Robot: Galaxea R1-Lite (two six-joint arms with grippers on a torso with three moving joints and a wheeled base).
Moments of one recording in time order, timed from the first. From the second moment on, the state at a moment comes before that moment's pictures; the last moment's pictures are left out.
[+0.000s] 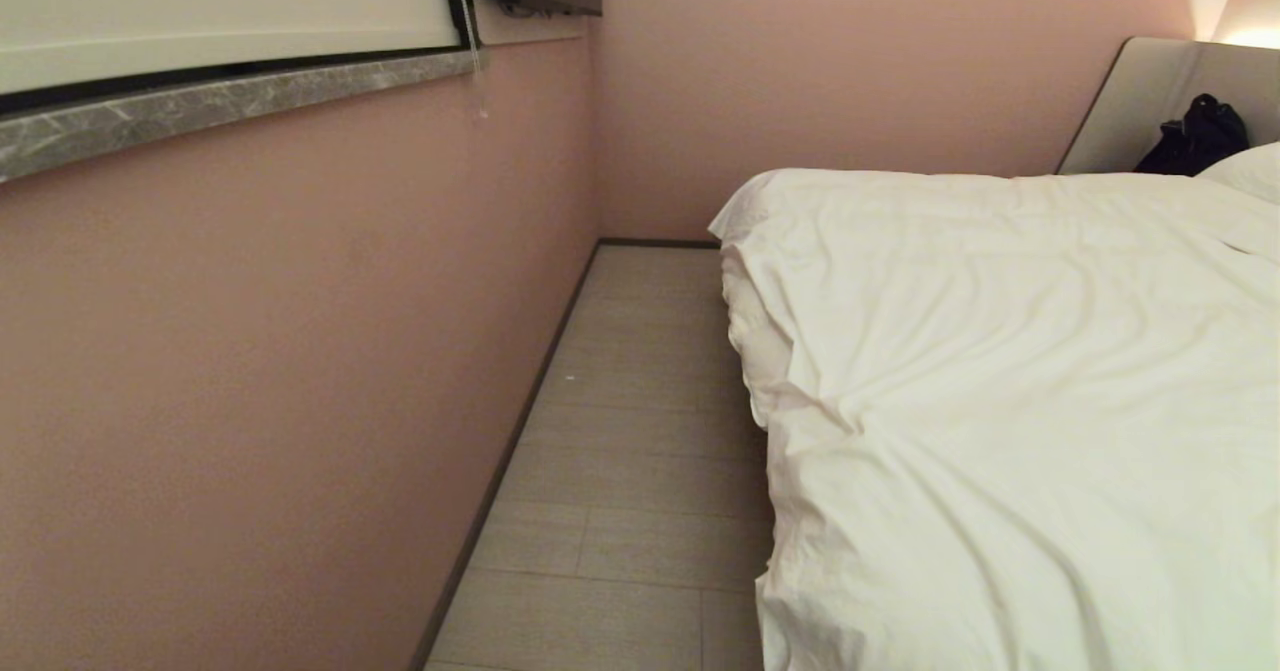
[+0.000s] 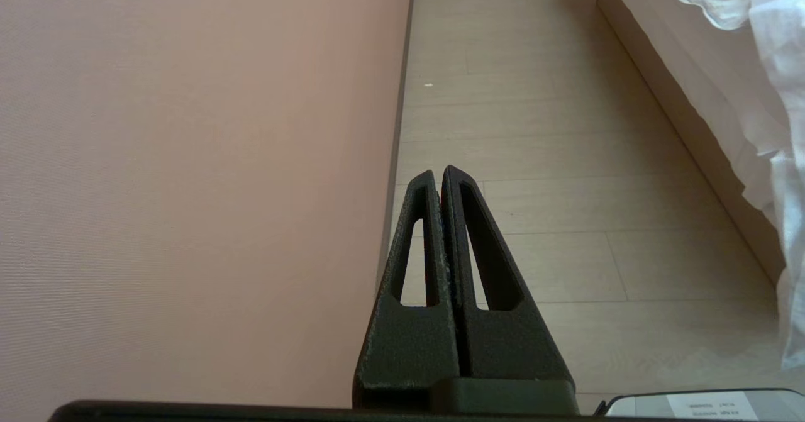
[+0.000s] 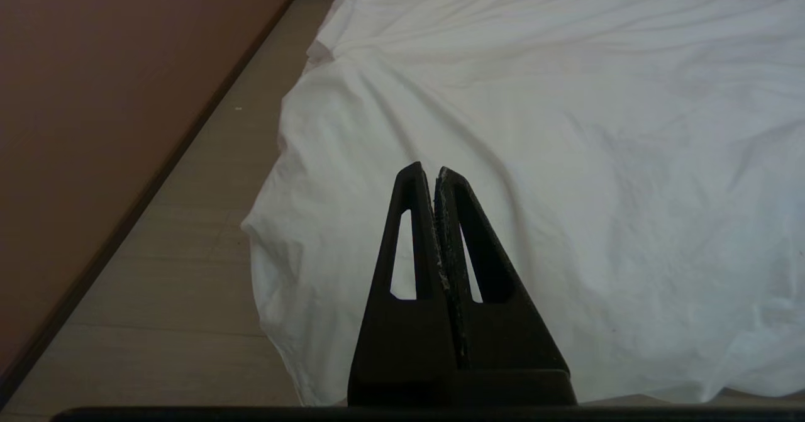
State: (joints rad) left arm 0.00 0.00 -0.04 0.11 -0.03 0.11; right arm 0.01 0.00 -0.01 0.04 -0.01 0.00
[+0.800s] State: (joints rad) left arm 0.00 0.00 -0.04 0.11 -0.03 0.11; right arm 0.01 0.00 -0.01 0.04 -0.01 0.00
